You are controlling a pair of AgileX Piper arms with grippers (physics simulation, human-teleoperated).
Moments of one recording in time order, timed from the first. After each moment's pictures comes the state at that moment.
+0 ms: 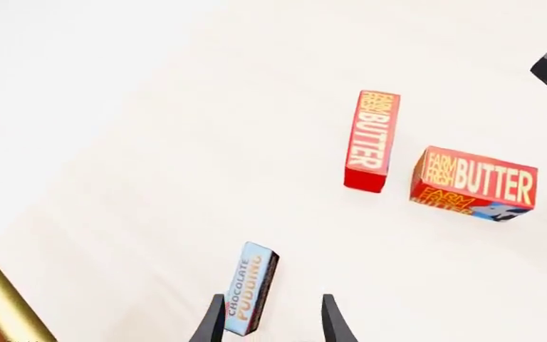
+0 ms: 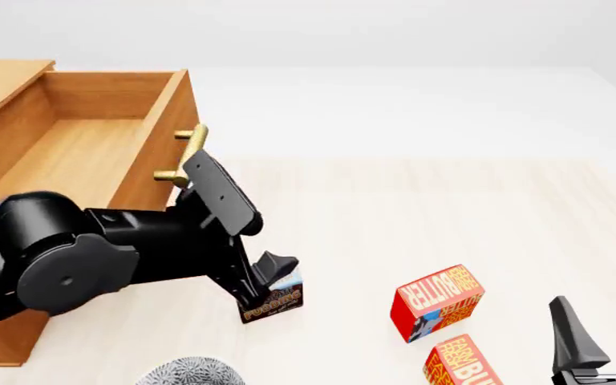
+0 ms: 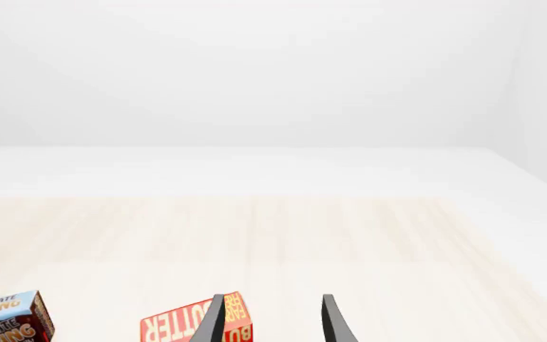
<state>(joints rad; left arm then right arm) -0.79 1.21 -0.96 0.50 0.20 0.00 0.01 -0.01 0.00 0.00</state>
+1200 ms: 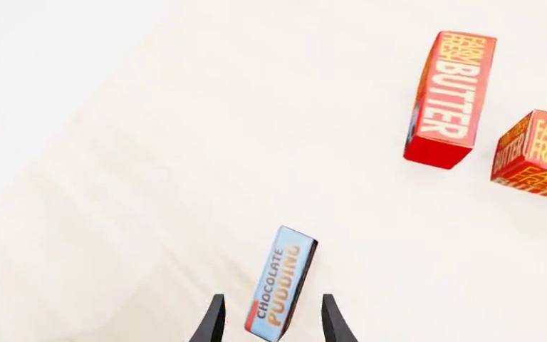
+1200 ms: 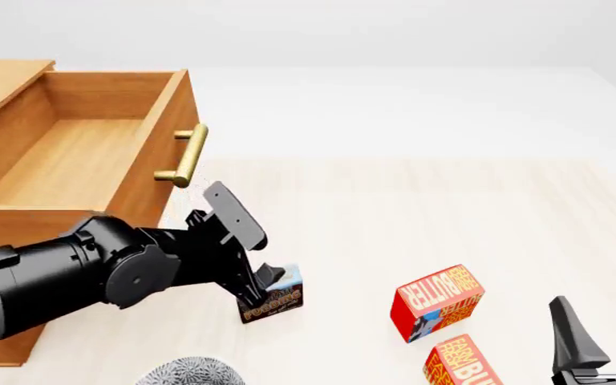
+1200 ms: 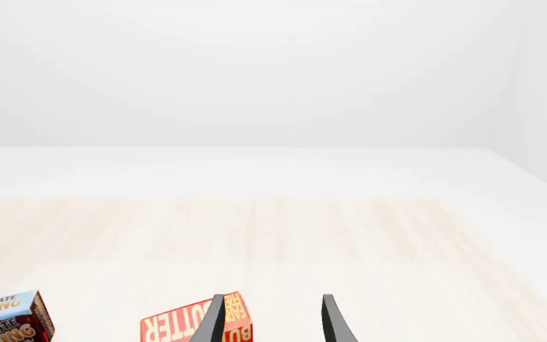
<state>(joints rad) -0.67 1.38 -0.85 0.31 0.28 0.00 0.01 -0.01 0.00 0.00</state>
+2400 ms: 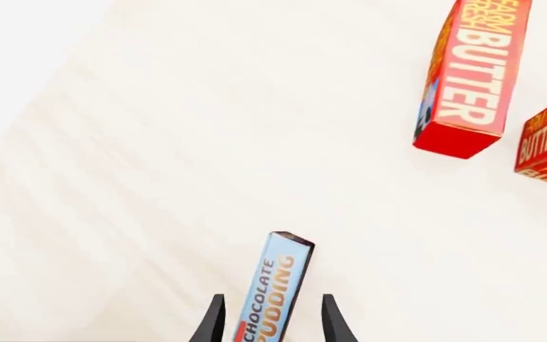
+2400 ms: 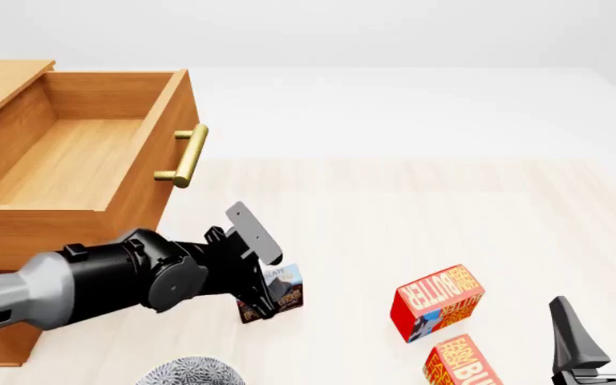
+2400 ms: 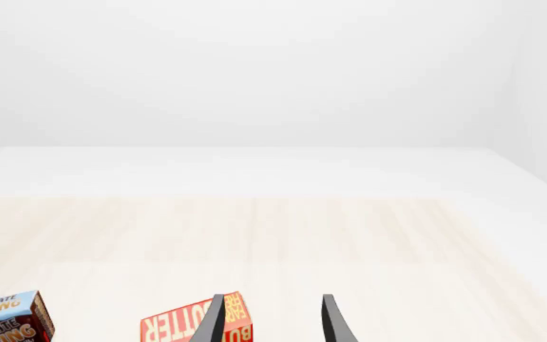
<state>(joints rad) -0.67 1.53 -0.83 0.22 0.29 0.00 0.01 -0.01 0.00 0.00</state>
